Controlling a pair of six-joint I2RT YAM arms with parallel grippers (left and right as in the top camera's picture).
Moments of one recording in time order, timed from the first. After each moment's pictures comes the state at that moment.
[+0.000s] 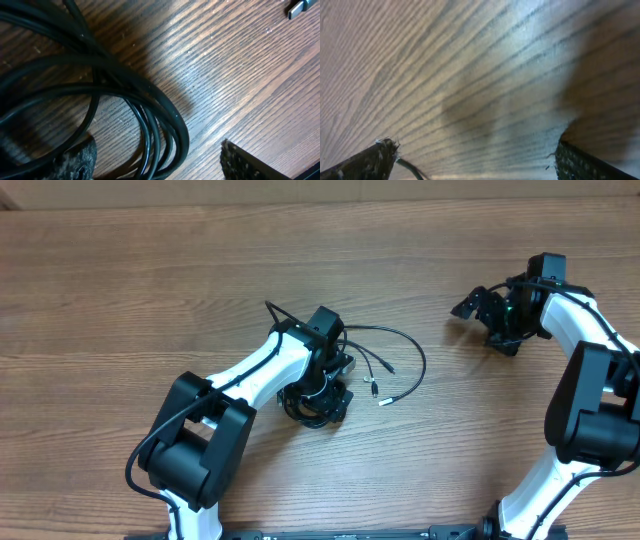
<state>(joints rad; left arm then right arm) -0.56 1.95 1.25 -0.89 0.30 0.01 -0.22 2.03 1.36 -0.66 -0.40 0.39</state>
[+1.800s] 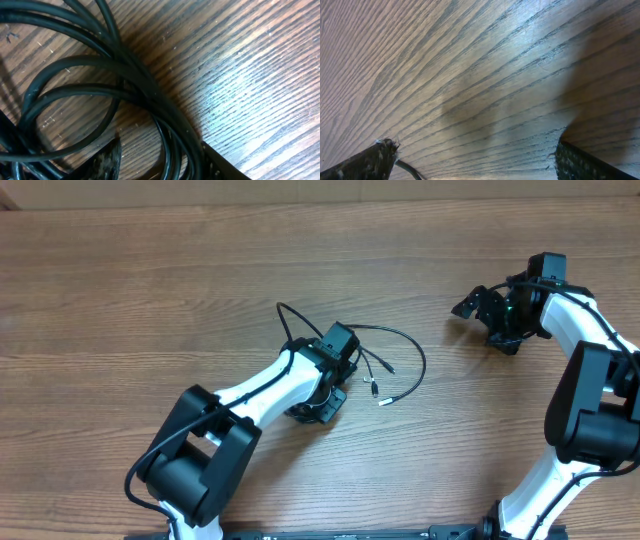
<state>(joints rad) -0.65 1.90 1.16 -0.78 0.00 0.02 -0.22 2.03 1.36 -0.66 -0.40 0.39</state>
